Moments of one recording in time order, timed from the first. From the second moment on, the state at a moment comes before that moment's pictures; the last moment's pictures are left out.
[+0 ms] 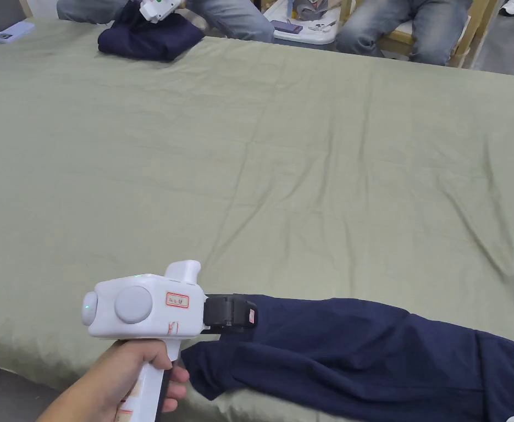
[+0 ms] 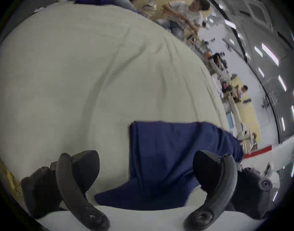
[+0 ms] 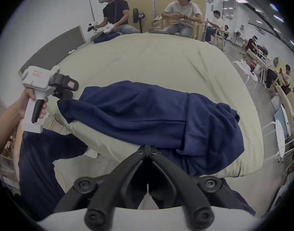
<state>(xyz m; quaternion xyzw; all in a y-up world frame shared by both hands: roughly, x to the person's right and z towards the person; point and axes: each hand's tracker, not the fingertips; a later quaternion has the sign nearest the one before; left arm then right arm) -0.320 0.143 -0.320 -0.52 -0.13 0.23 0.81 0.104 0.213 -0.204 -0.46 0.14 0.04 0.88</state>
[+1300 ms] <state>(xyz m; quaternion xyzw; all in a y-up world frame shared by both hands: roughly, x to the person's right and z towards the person) -0.310 0.126 -0.354 -0.52 -0.17 0.33 0.77 0.078 0.226 -0.207 -0.45 0.19 0.04 0.87</state>
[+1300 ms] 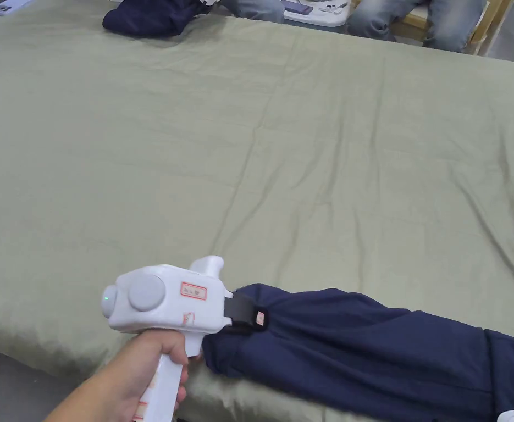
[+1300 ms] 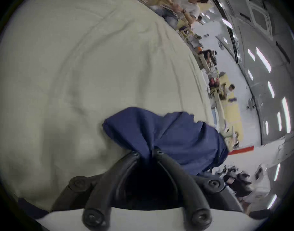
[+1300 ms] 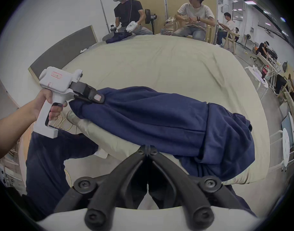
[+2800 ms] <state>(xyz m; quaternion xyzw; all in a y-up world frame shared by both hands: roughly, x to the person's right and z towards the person) -0.192 0.268 -0.330 -0.49 -0.15 0.14 0.85 0.093 0.260 -0.211 -0.40 0.20 -0.02 0.89</state>
